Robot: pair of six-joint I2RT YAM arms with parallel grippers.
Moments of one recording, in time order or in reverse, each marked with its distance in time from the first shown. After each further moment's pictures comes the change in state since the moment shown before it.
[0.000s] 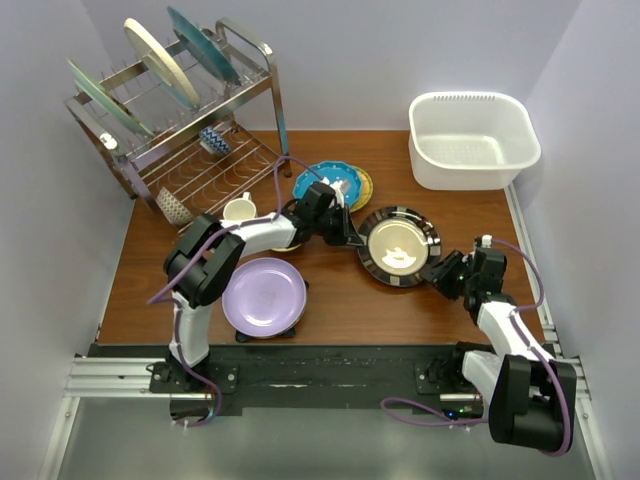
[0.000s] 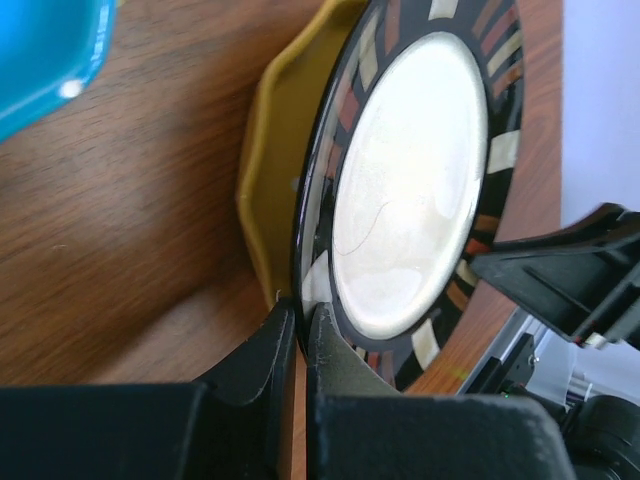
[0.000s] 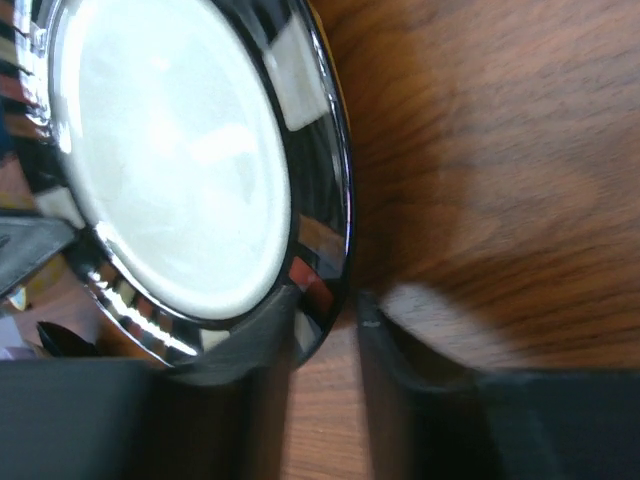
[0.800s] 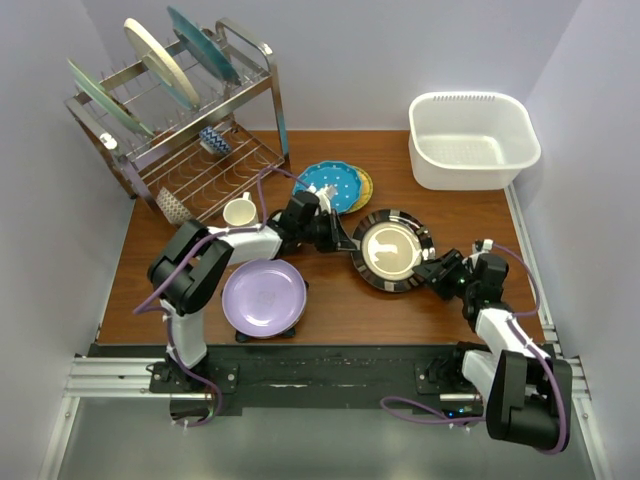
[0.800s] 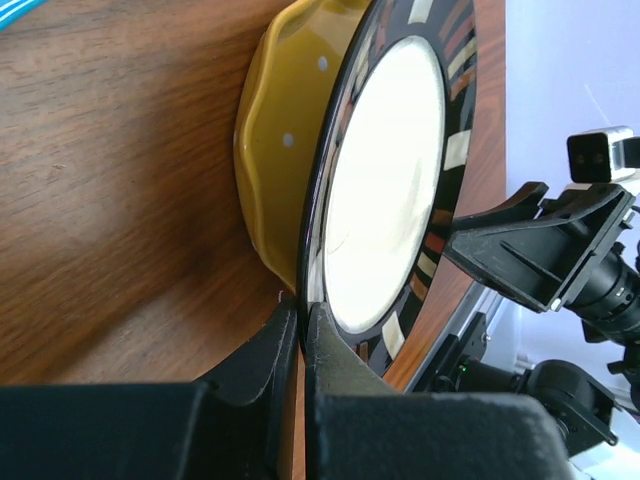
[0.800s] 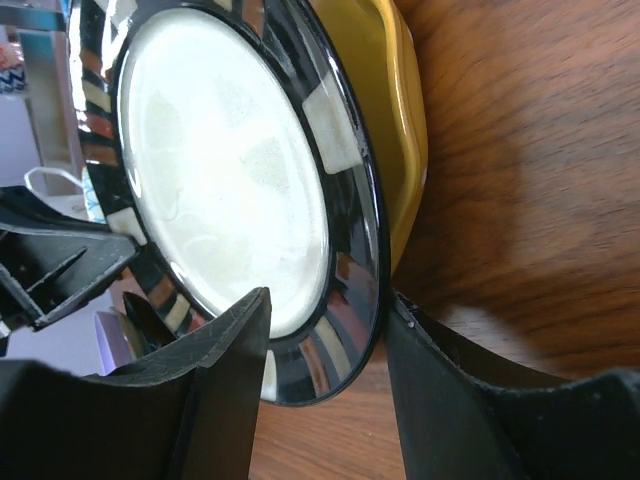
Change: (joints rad) left arm 0.029 -0.109 -0.204 0.188 0.072 -0.096; right arm -0.036 0.014 -0.090 0.220 -0.170 0.126
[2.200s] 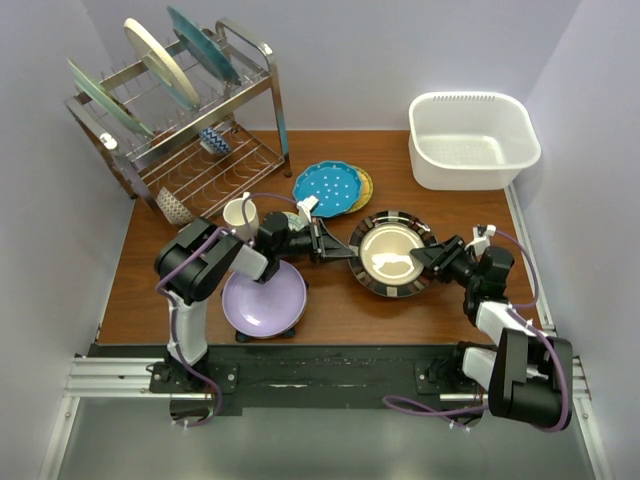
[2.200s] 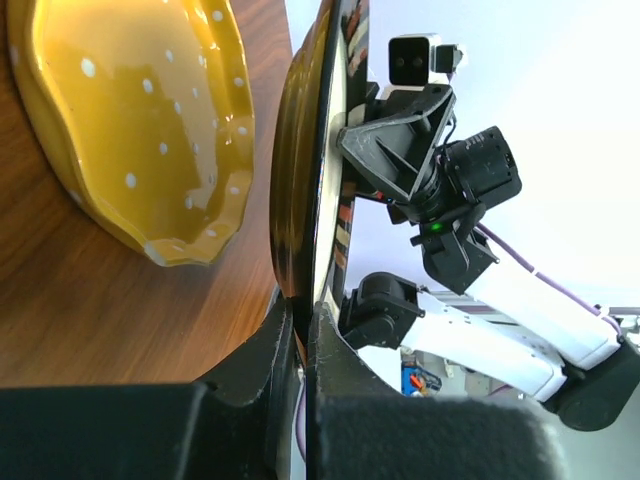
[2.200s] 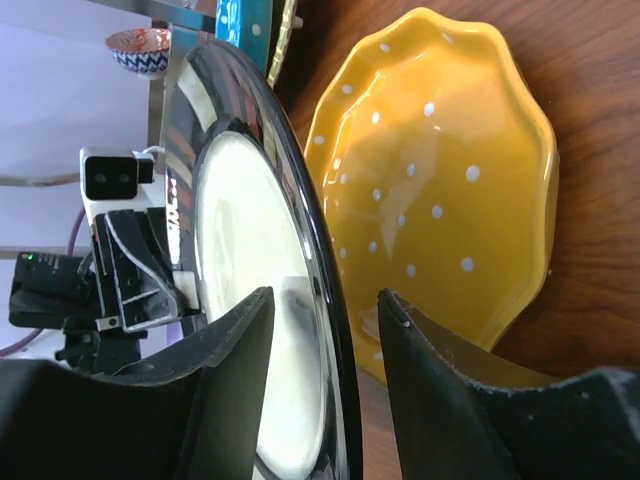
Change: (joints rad) left arm 0.081 0.084 -0.308 0.872 0.356 -0.503; right arm -0.021 0.106 0.011 0.339 -0.177 0.072
